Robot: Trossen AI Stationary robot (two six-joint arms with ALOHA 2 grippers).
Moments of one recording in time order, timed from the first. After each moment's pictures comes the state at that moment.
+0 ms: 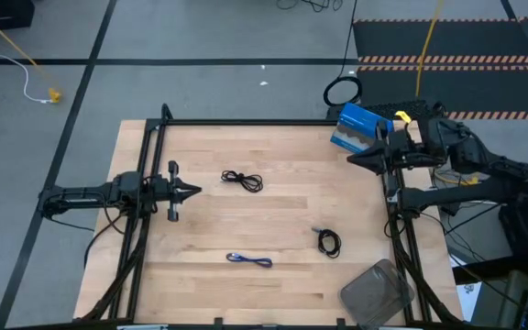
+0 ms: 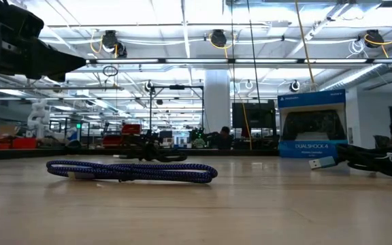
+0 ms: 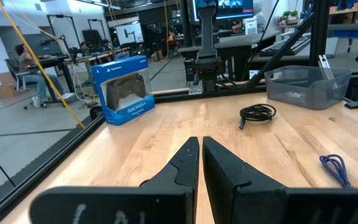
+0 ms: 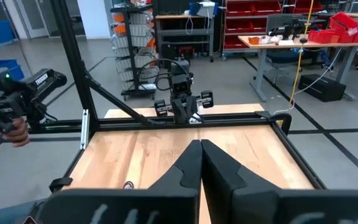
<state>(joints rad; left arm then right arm) 0.05 0.03 0.01 0.03 -0.01 0.15 -0.10 0.73 1.11 -0.54 -0.11 0.04</state>
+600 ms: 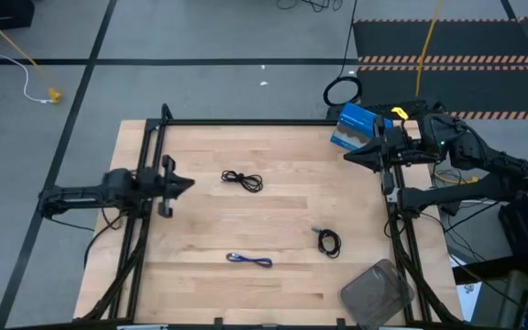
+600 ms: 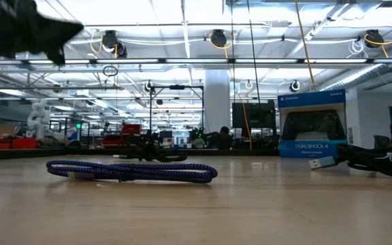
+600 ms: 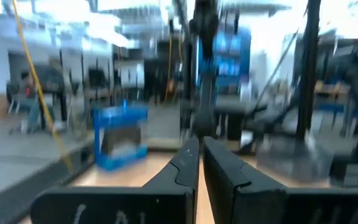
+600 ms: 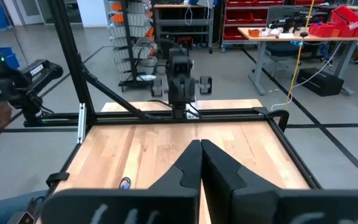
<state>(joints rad) 0.05 0.03 0.05 0.24 0.00 0.01 -0.10 0.80 1.20 -0.60 -0.10 0.01</state>
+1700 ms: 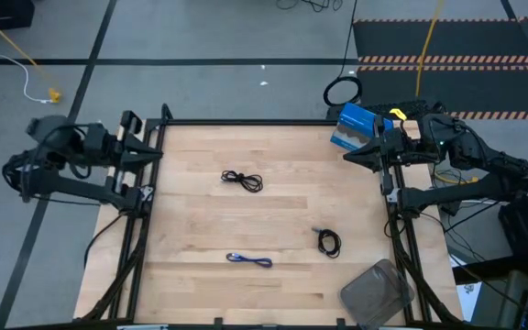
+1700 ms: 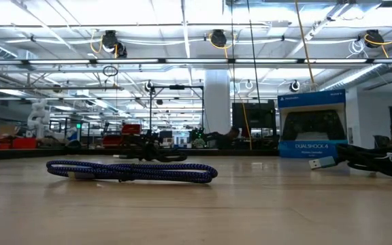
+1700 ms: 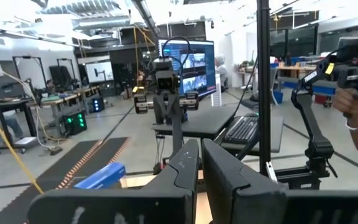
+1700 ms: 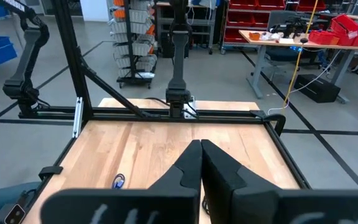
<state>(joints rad) -0.04 0.66 1.21 -0.42 0.04 0.10 -0.10 0.80 1.20 -0.60 -0.11 -0.04</state>
